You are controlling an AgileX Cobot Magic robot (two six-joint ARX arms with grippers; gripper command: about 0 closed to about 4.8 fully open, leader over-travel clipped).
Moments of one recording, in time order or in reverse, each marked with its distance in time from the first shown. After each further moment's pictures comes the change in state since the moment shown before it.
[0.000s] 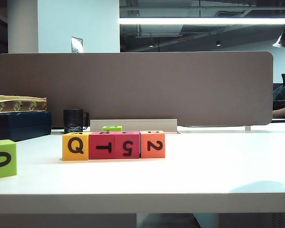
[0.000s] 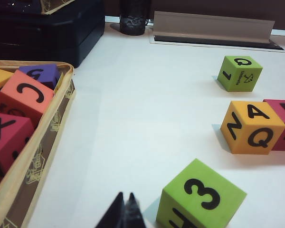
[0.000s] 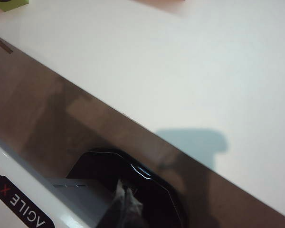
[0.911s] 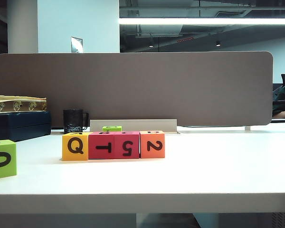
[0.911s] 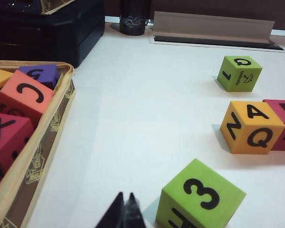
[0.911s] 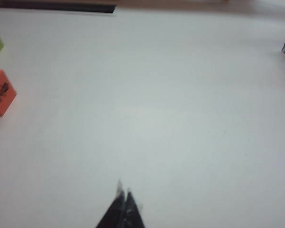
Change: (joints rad) left arm 0.000 0.000 0.000 0.000 -0.001 0.000; right arm -0.484 -0.584 -0.549 0.509 0.136 -0.111
